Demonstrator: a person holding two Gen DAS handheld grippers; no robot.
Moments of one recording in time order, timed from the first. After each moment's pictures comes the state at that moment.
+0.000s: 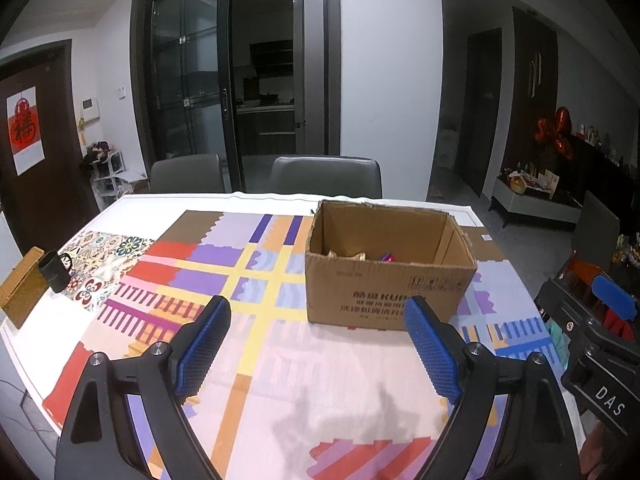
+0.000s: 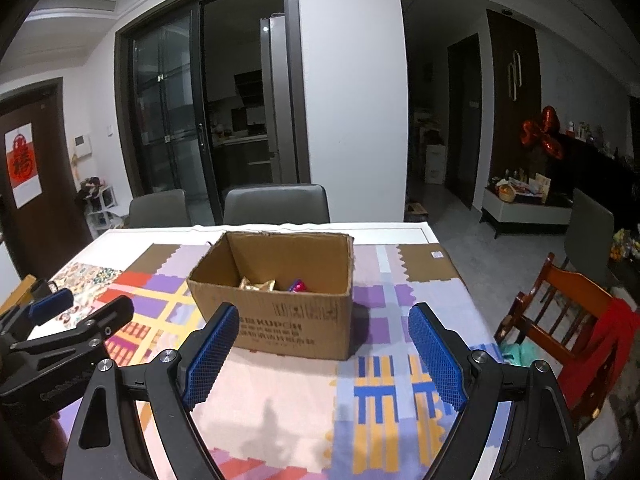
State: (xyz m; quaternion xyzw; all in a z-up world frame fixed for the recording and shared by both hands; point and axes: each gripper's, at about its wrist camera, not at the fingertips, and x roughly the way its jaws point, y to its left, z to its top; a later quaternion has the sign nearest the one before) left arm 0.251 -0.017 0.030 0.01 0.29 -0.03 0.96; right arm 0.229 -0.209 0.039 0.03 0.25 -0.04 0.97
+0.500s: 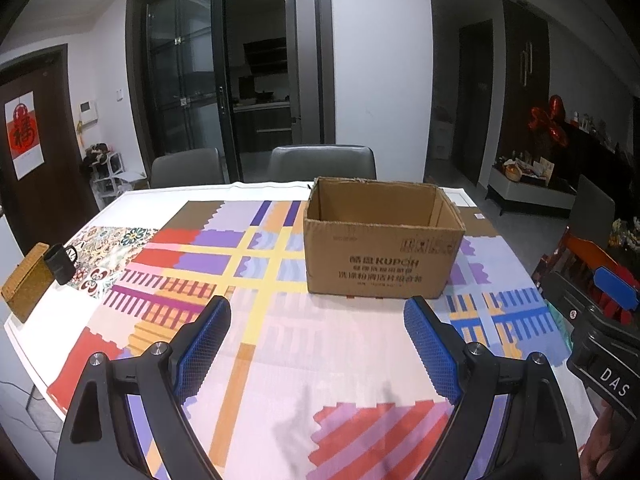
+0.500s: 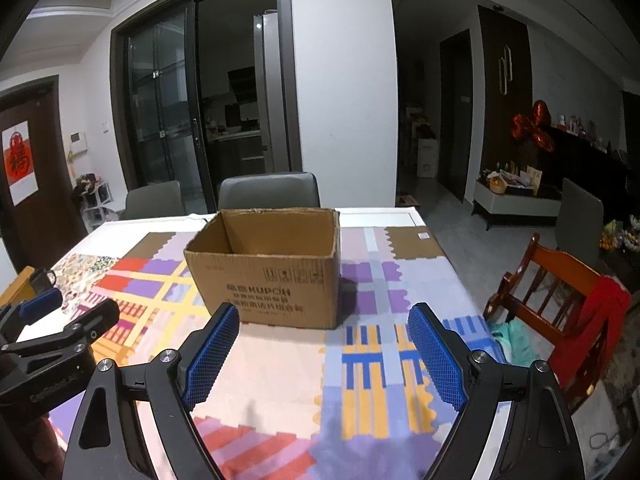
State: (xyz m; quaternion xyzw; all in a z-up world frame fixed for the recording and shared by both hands) left arm 0.205 -0.016 0.012 0.03 0.30 -0.03 0.95; right arm 0.185 -0.215 0.021 0.04 0.26 -0.05 0.96
